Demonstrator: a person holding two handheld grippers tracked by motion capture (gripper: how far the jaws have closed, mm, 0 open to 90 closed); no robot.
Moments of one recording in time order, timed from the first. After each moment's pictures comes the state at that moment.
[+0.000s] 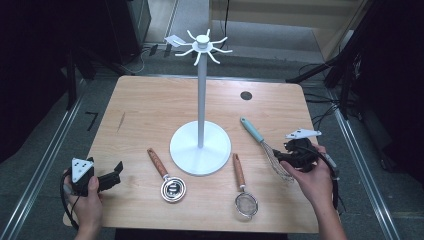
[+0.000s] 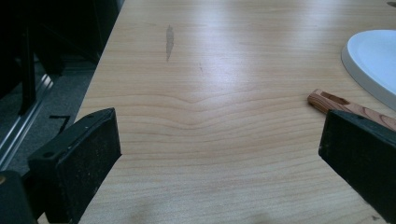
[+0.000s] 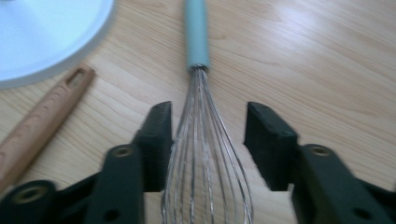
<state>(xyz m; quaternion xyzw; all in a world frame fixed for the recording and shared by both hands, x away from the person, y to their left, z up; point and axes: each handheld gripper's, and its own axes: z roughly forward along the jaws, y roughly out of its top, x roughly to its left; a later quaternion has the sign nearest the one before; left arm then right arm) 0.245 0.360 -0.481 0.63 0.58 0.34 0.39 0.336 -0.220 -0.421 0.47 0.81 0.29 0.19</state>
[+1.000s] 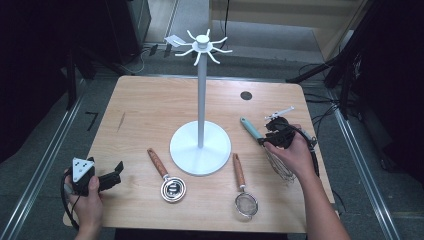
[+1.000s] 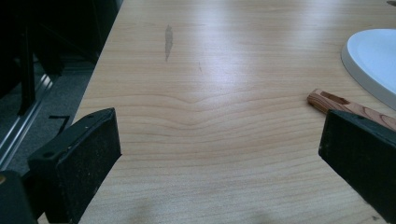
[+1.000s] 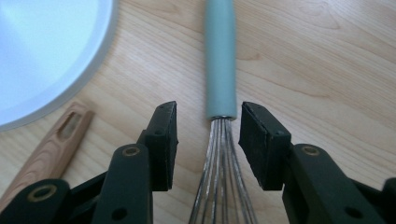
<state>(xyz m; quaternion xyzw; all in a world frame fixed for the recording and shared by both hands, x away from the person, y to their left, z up) 0.246 0.360 -0.482 0.63 0.58 0.34 0.40 0.408 -0.181 -0.431 0.48 0.84 0.23 0.11</state>
